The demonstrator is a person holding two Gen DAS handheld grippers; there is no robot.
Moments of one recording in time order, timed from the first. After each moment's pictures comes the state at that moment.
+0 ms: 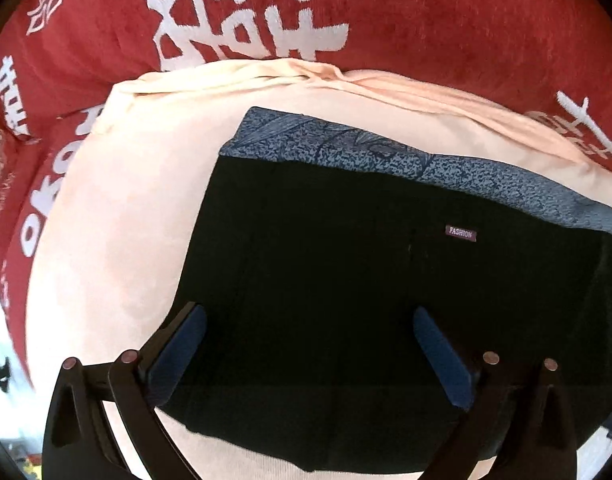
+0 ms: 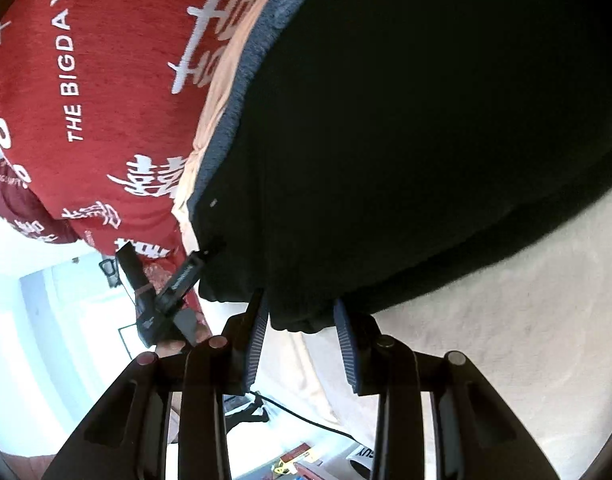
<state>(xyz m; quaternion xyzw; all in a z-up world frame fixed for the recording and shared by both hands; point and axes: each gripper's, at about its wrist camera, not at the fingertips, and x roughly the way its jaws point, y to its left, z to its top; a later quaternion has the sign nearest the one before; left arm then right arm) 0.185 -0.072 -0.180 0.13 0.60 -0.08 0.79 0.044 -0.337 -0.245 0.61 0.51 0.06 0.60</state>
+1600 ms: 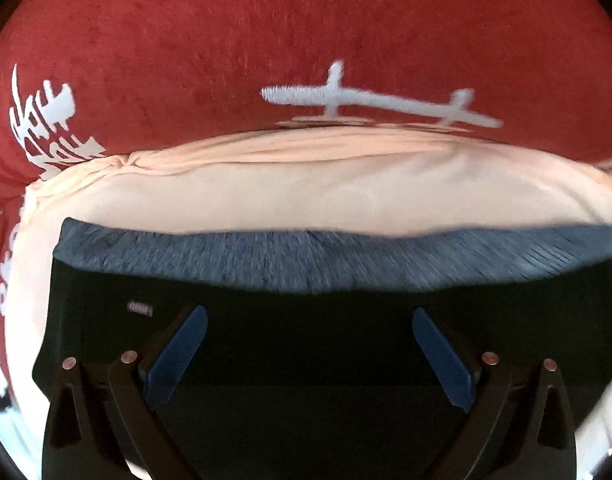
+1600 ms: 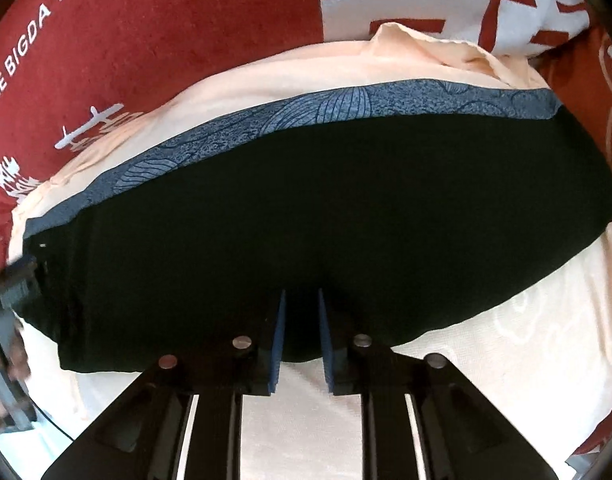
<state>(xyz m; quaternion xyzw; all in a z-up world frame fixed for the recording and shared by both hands) 0.172 -0.279 -0.194 0.18 0.58 -0.13 0.78 0.016 -0.479 -0.185 0.26 0.59 -0.17 0.75</state>
